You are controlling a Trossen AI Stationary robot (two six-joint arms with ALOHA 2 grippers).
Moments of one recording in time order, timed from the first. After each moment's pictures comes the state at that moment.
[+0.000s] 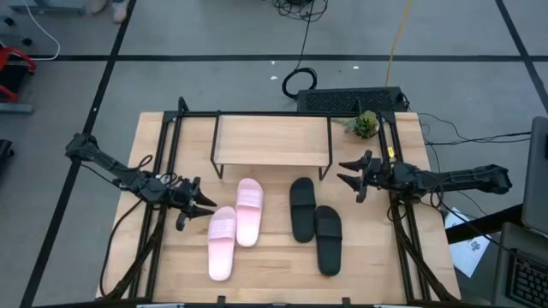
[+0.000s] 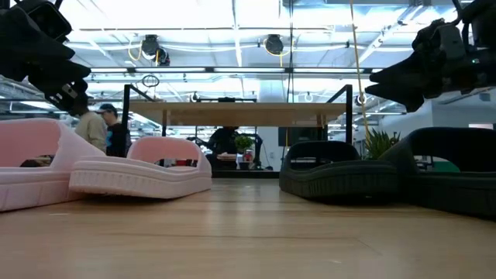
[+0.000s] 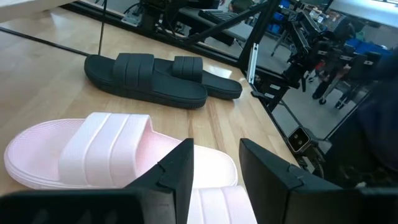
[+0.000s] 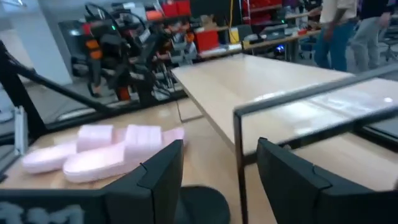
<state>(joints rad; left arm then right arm) -0.51 0.38 0.09 0.09 -0.26 -0.45 0.03 0.30 0.02 0.27 0.29 0.20</state>
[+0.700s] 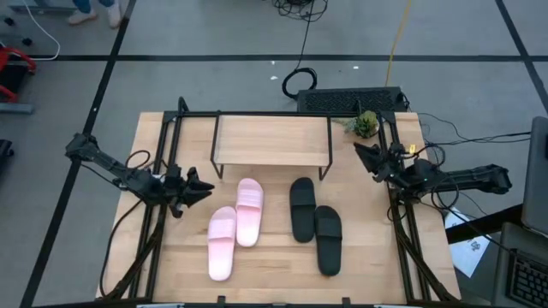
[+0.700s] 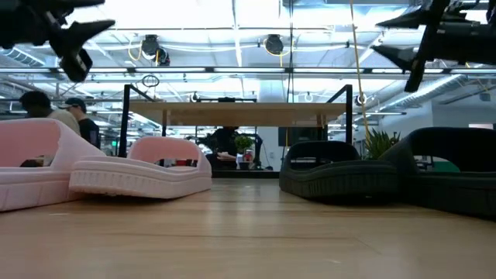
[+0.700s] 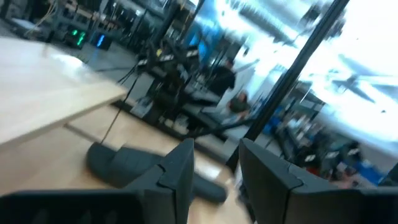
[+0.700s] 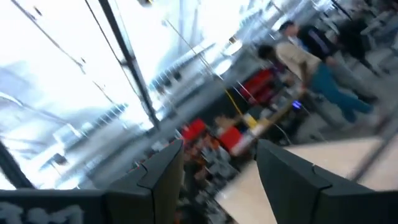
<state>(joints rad) -0.50 0.38 0.08 0.49 -0.47 -0.49 0.03 0.30 0.02 0.76 0.46 0.57</state>
